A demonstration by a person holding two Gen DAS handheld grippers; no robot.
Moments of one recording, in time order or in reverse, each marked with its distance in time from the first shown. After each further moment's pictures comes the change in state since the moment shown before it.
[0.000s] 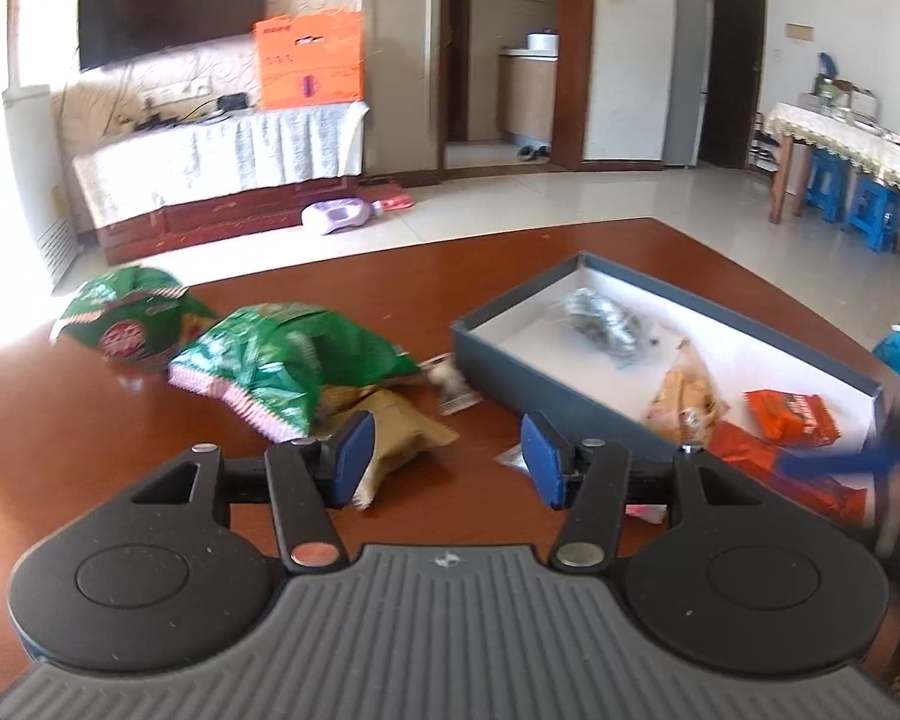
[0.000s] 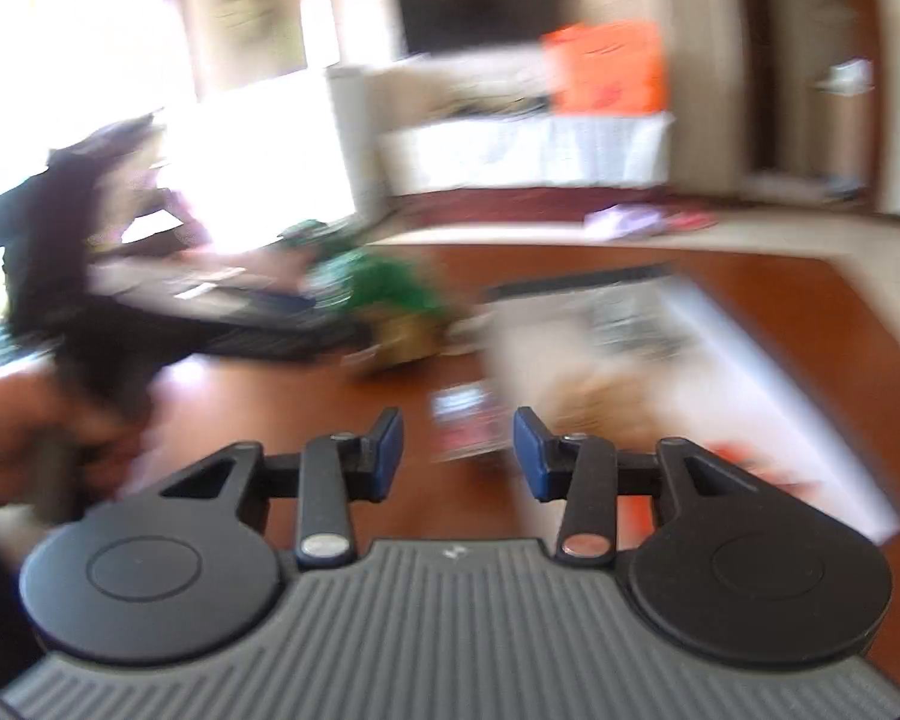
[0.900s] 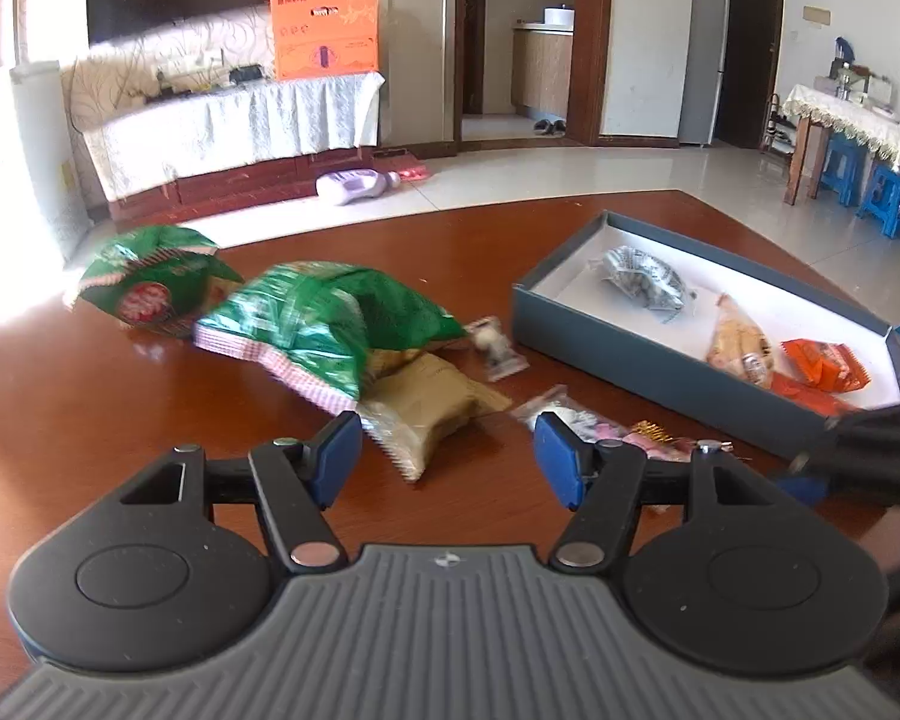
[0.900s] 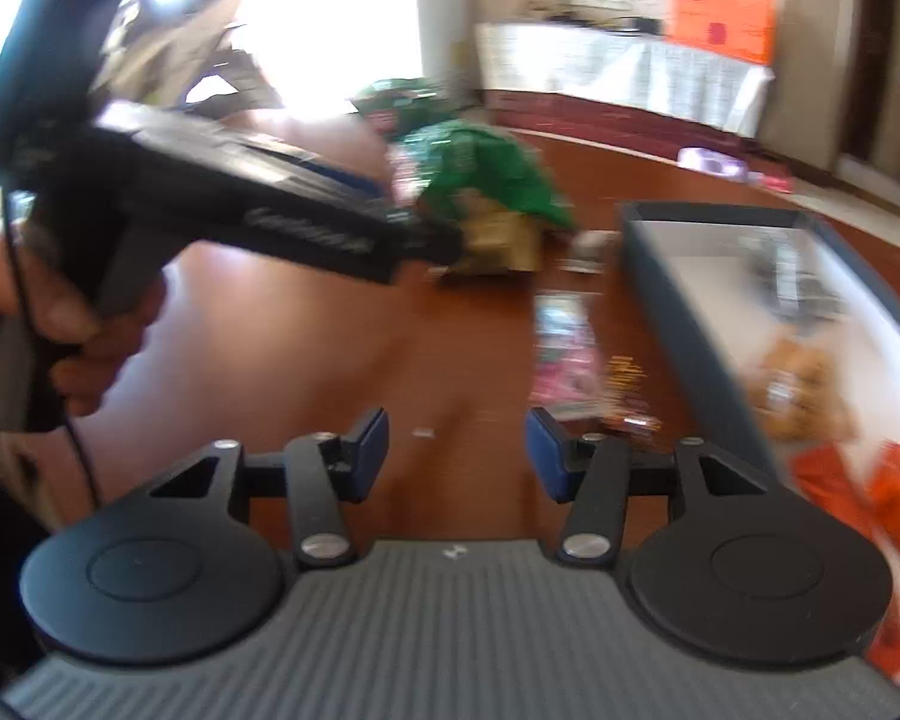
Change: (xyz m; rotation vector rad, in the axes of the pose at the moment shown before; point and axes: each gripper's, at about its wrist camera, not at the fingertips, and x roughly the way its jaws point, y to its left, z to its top) left arm 0.022 0.012 -0.006 -0.021 0.058 -0.002; right arm 0.070 0.032 0.001 -0.155 0.175 -0.019
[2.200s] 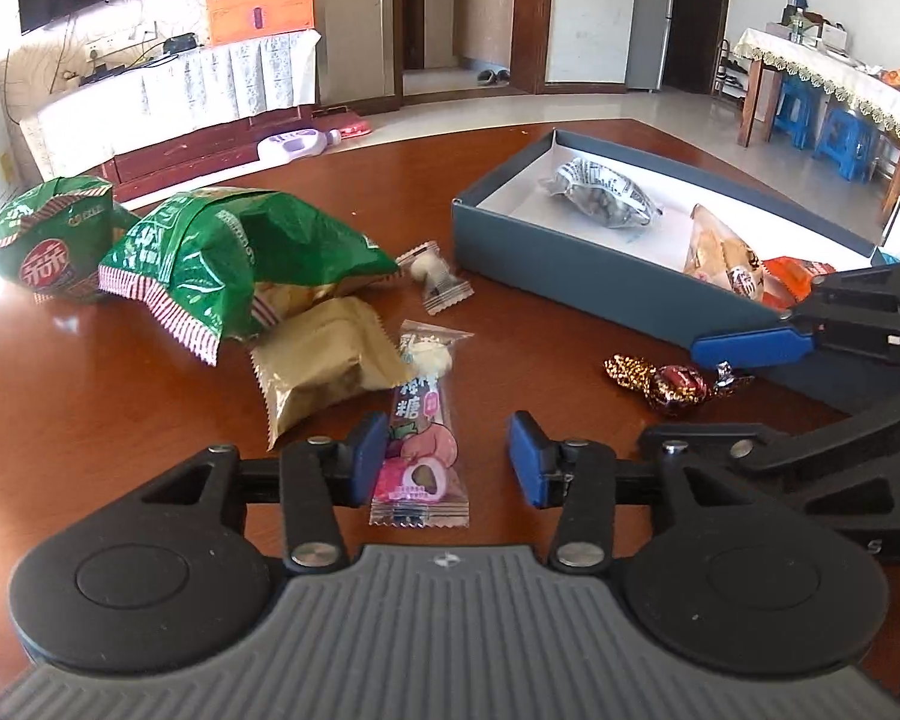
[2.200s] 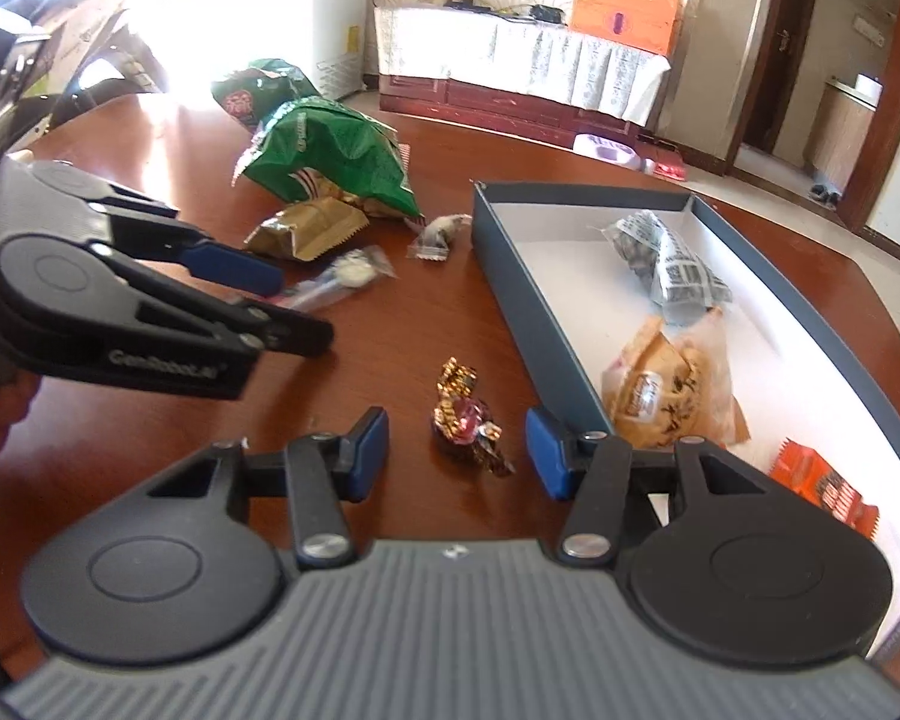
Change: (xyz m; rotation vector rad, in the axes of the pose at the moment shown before) left arm 0.053 -0.007 -0.019 0.085 0.085 -0.076; right arm 0.029 -0.025 0.004 -0.003 0.020 -0.185
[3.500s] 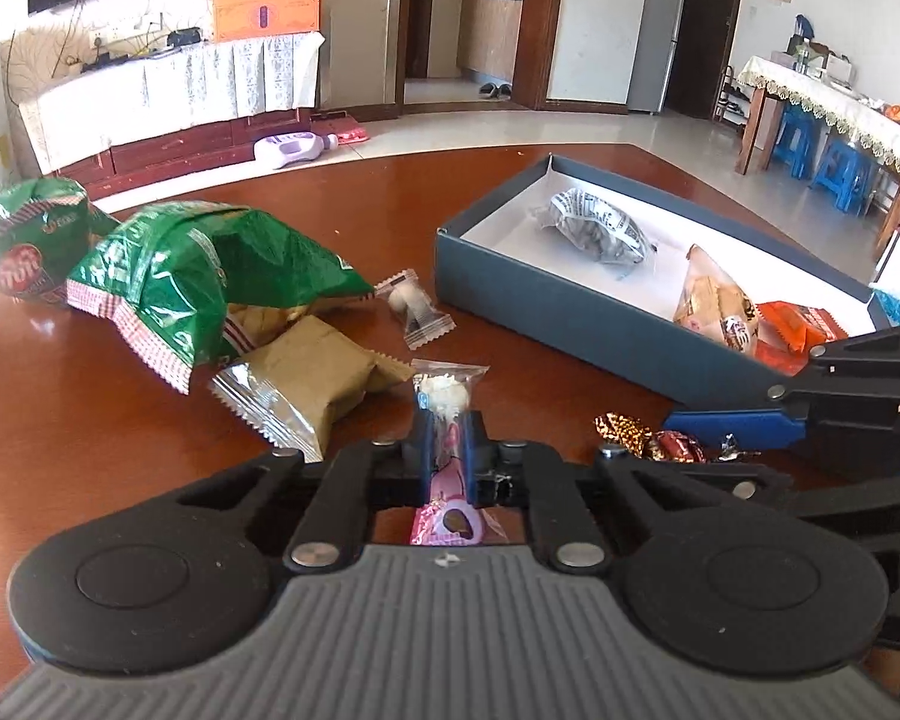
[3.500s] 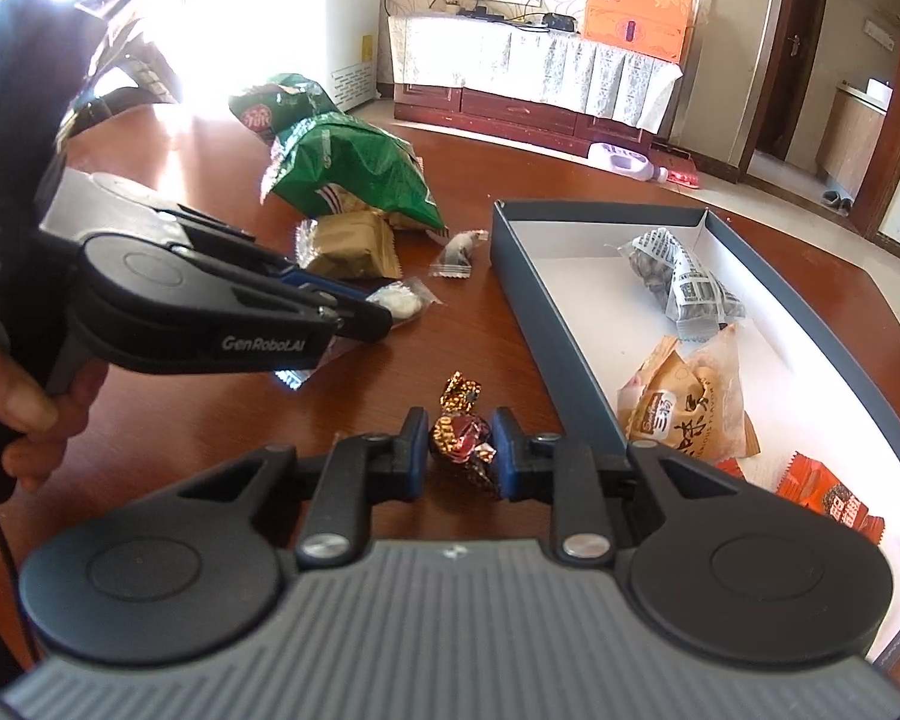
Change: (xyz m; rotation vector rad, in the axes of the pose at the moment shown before) left arm 0.014 -0.010 0.013 -0.052 -0.024 -0.020; right arm -0.009 0.006 0.004 0.005 -0.010 0.024
